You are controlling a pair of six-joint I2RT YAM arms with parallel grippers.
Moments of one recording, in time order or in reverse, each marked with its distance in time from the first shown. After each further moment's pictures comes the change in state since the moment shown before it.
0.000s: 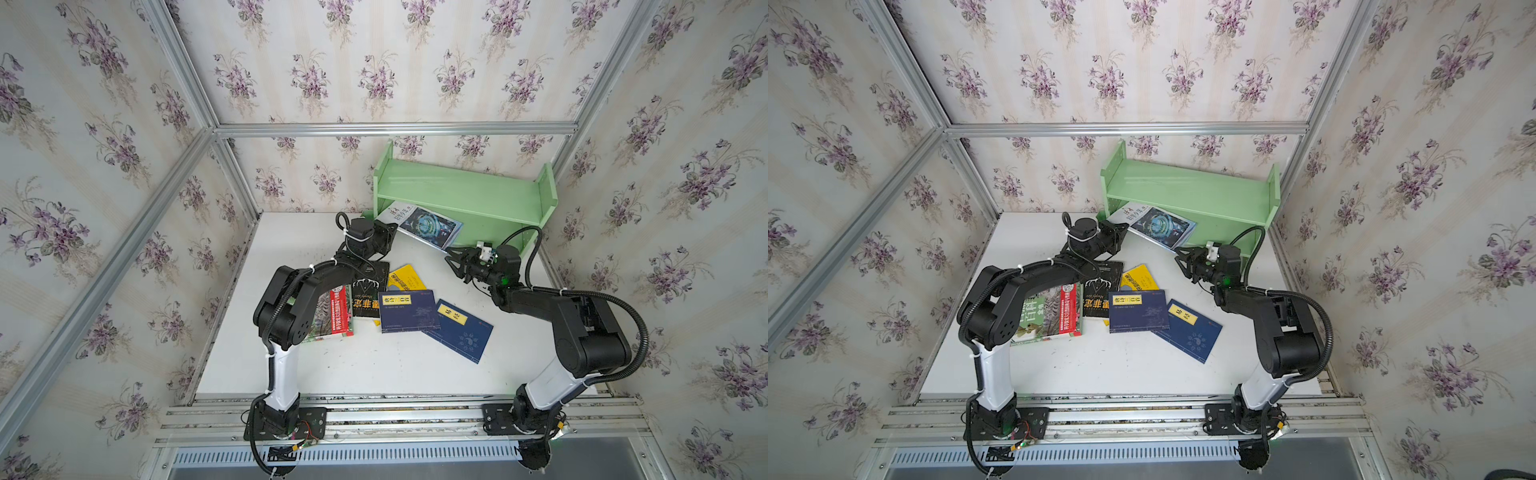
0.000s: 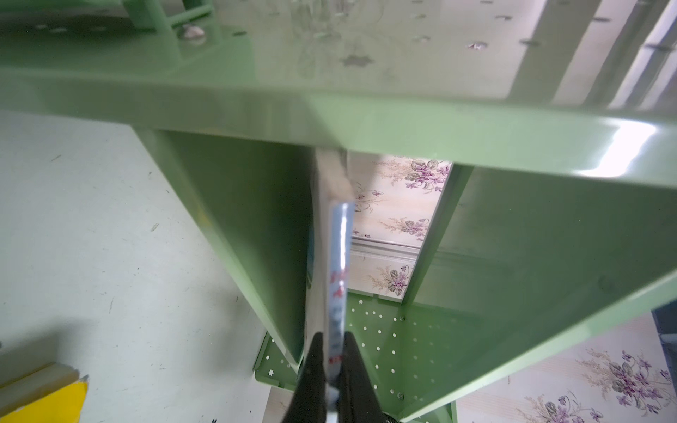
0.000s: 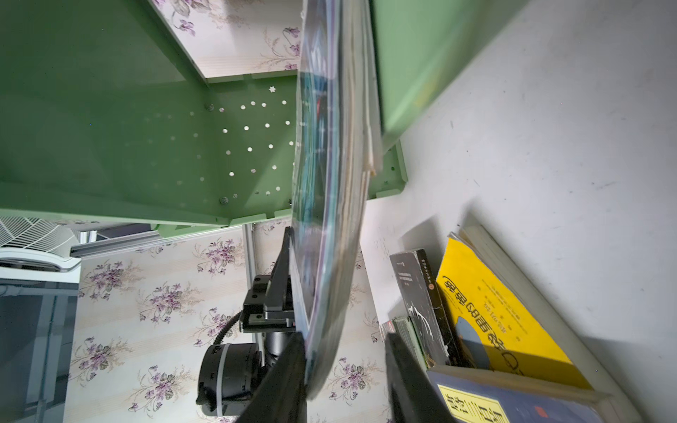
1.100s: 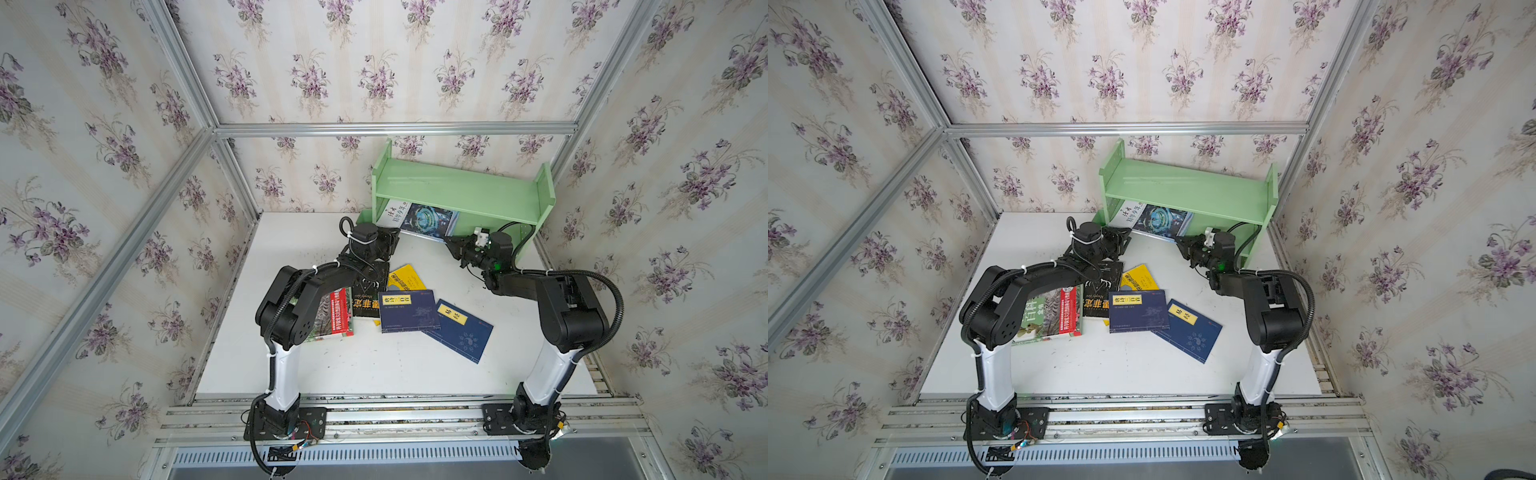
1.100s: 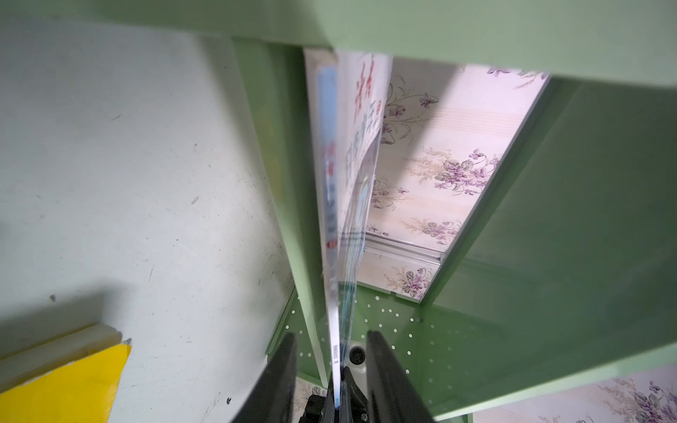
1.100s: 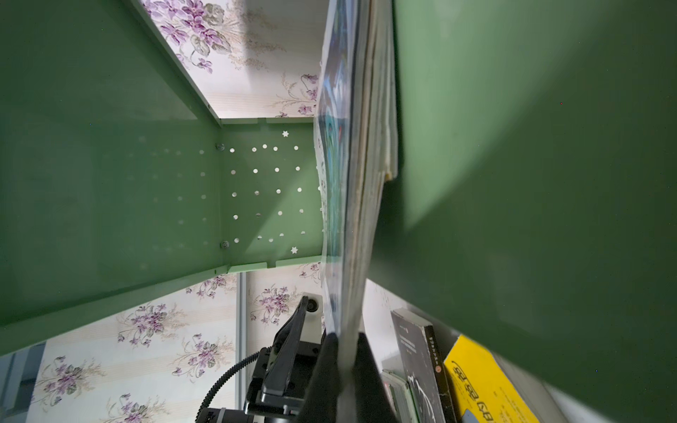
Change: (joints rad) left arm -0.019 0.004 -0.026 -0.056 0.029 -0.056; right arm -0.011 0.196 0.201 0.038 0.078 -0.076
